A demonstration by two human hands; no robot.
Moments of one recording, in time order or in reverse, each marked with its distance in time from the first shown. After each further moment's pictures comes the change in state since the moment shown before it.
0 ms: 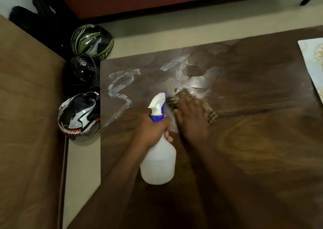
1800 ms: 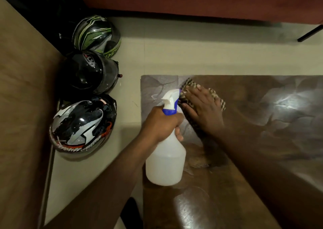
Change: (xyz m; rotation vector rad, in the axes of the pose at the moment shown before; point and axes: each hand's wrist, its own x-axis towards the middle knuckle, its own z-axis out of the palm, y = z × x) left_hand 0.139 0.025 -0.152 -0.030 -0.214 0.006; right_hand 0.151 -0.100 0.052 -0.157 -0.008 -0.242
